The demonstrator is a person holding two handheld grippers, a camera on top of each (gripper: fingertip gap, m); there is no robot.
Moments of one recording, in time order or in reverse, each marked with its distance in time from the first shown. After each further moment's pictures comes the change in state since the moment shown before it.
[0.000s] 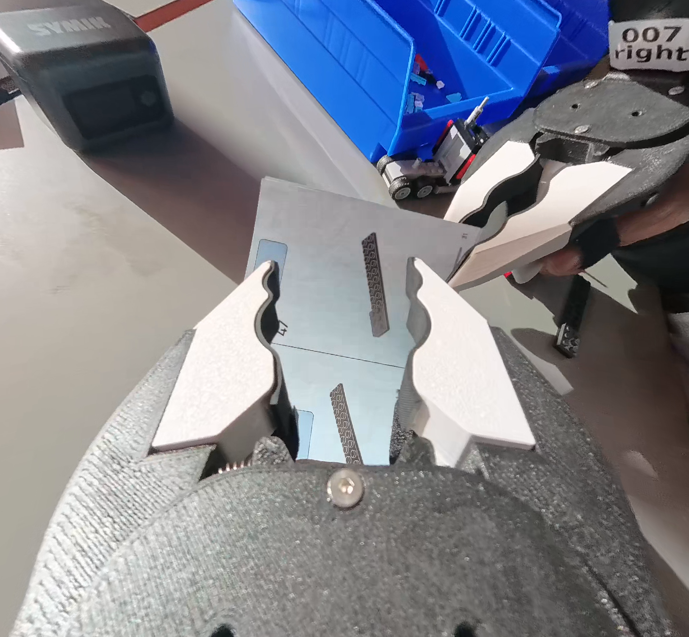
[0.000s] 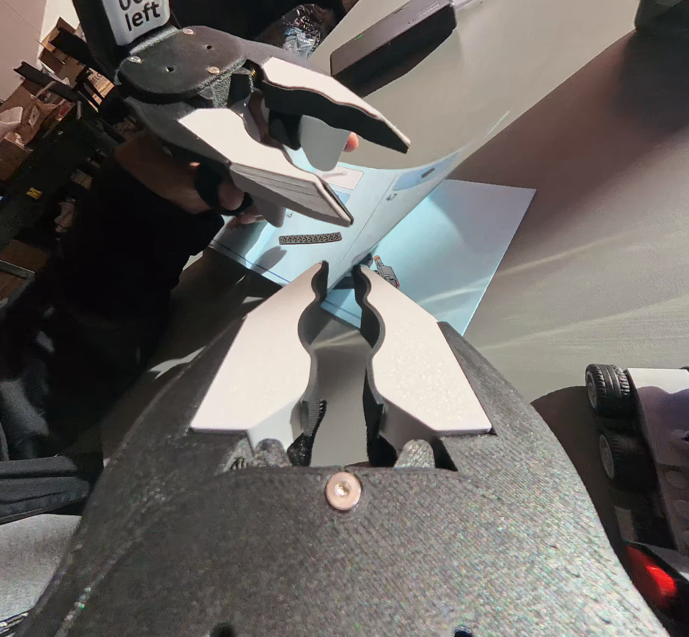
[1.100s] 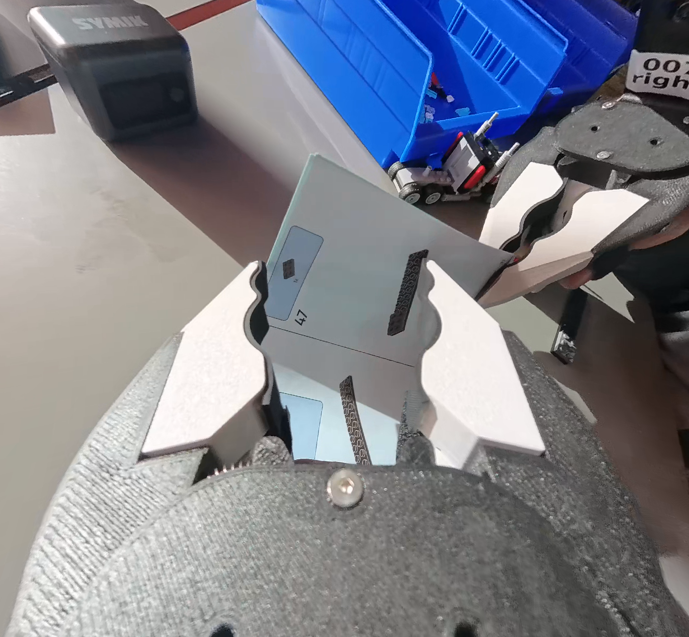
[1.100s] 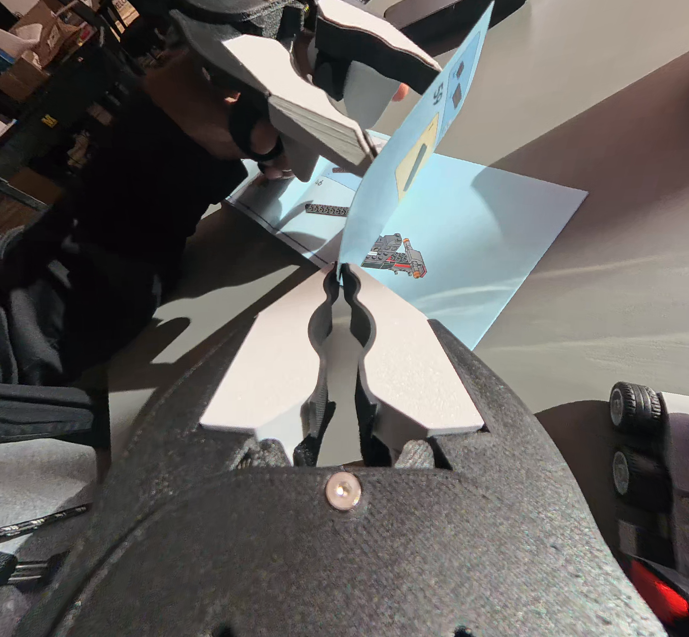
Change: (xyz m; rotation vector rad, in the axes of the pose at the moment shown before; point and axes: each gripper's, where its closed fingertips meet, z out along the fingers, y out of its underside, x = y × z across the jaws) left arm -0.009 -0.002 -0.009 0.023 -0.016 -0.048; right arm -0.018 0.014 -0.003 -0.081 -0.087 -0.117
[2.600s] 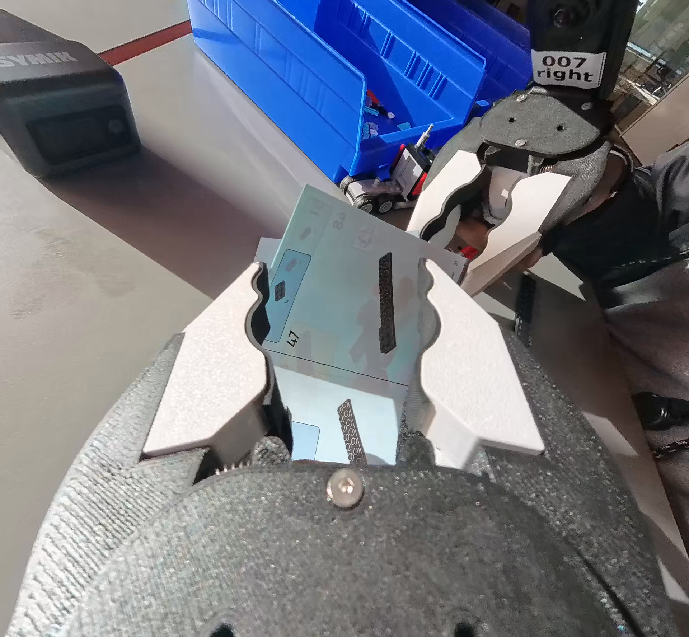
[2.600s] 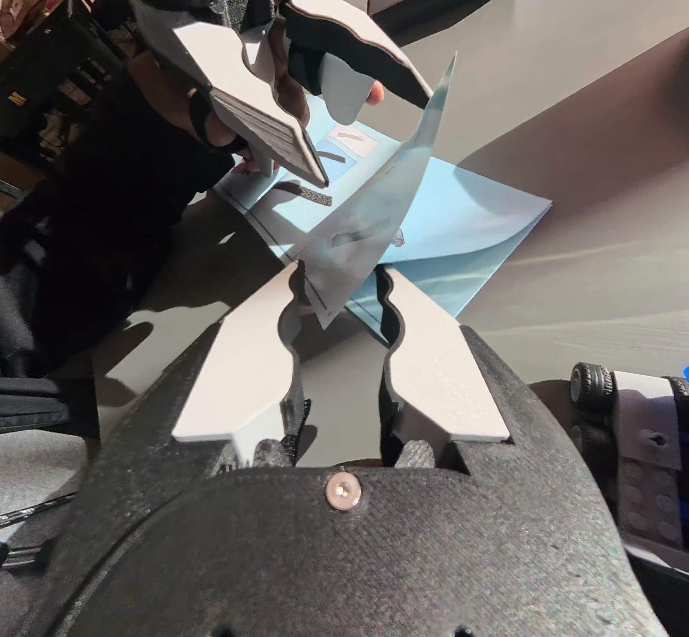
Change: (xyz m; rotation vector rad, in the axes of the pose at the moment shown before) left arm 0.024 -0.005 -0.002 0.056 0.143 0.049; right arm 0.010 0.002 -0.007 -0.047 0.038 -0.012
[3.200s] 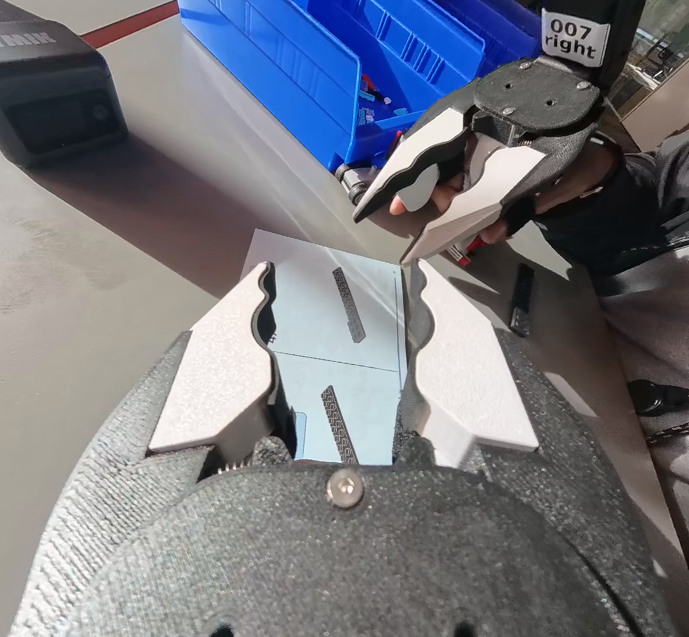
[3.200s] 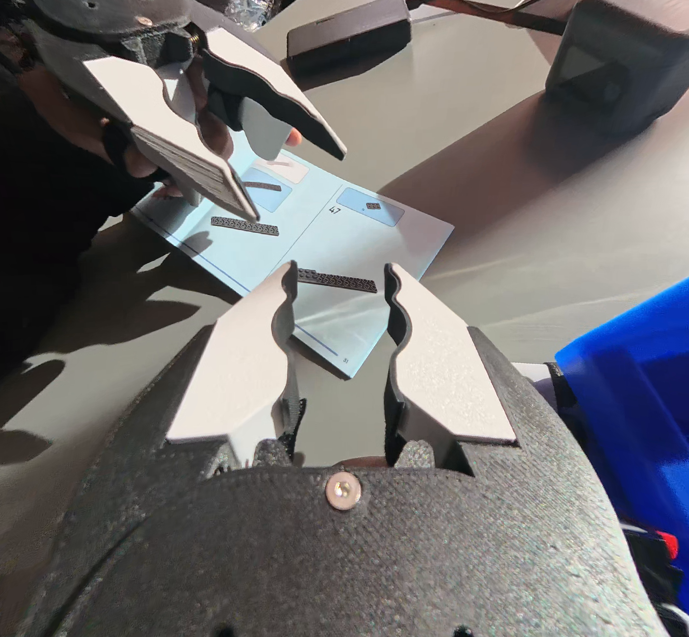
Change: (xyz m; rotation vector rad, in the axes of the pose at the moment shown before) left arm 0.002 0.005 0.000 -0.035 0.011 0.003; right arm 0.036 -0.014 -0.005 0.062 0.206 -0.057
